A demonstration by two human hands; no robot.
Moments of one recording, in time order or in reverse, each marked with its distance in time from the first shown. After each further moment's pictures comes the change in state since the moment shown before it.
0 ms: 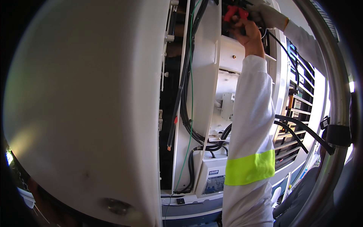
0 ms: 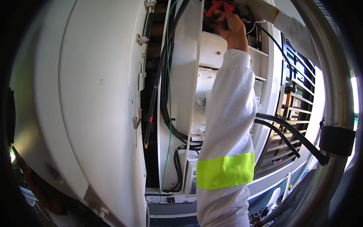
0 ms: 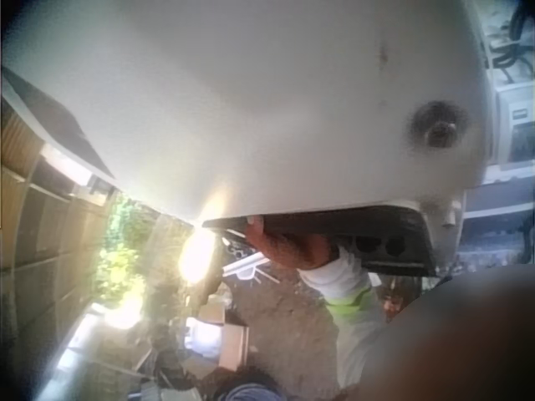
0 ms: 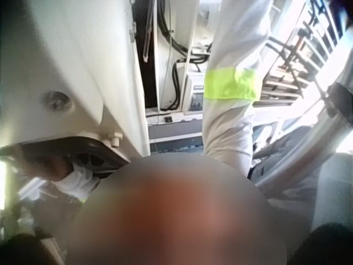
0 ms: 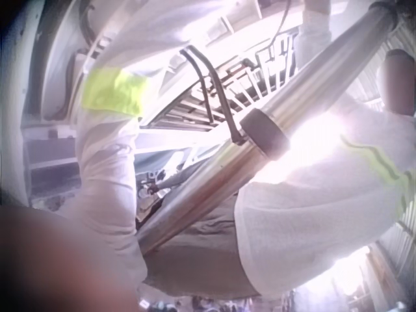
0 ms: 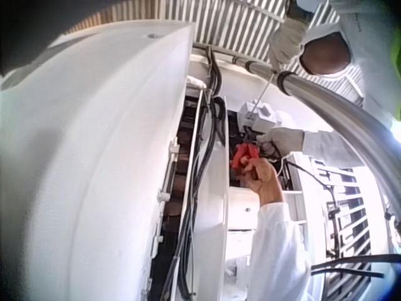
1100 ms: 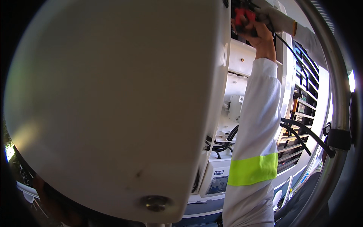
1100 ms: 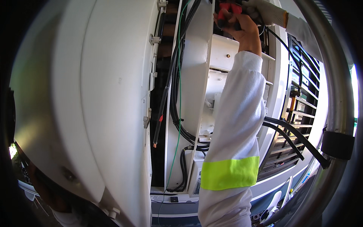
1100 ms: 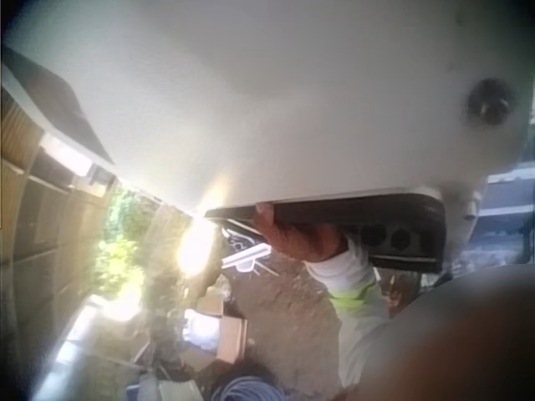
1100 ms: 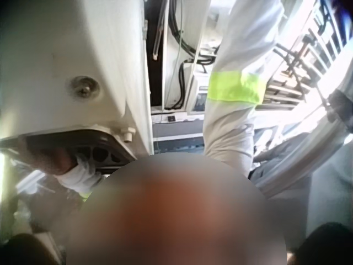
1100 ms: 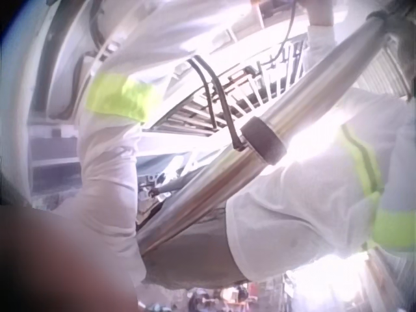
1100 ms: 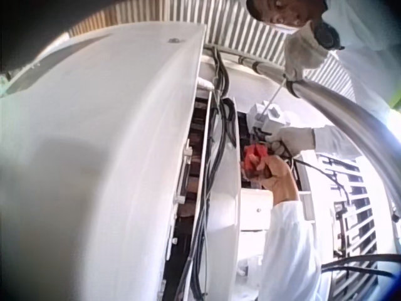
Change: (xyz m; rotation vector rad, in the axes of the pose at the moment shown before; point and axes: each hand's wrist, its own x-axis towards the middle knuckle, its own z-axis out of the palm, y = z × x) left_hand -0.008 0.008 0.019 -0.156 0.065 -0.036; right_hand -0.009 -0.010 0.002 0.092 -0.131 -0.030
